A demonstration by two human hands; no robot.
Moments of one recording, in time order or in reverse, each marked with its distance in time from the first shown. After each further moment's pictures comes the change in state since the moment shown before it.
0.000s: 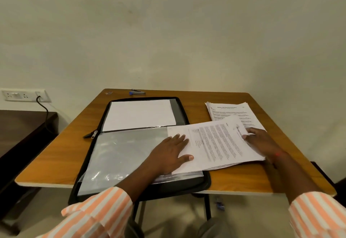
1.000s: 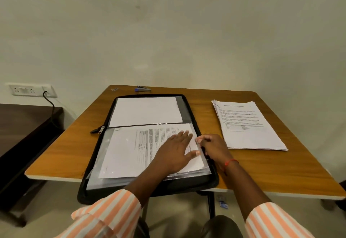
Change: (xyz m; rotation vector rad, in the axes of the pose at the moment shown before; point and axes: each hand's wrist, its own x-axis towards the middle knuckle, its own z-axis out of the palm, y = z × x) left_hand -0.011 0.004 0.004 -0.116 0.164 -0.018; right_hand -0.037 -0.063 0.153 0.090 -0.088 -0.139
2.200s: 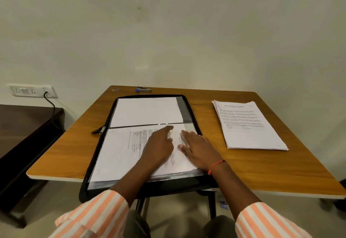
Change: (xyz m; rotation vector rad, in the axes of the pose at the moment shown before) left_hand -0.013 -0.024 -0.032 -0.364 0.305 -0.325; right_hand -0.005 -0.011 0.033 -0.701 -0.209 -0.441
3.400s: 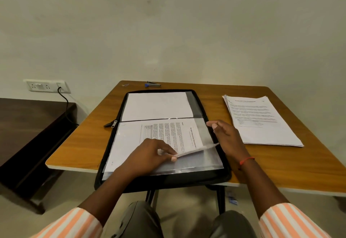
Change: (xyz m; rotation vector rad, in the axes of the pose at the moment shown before) left_hand -0.054 -0.034 -0.062 -0.006 -0.261 0.118; right_hand -0.021 0.016 -0.031 0.686 0.344 0.178
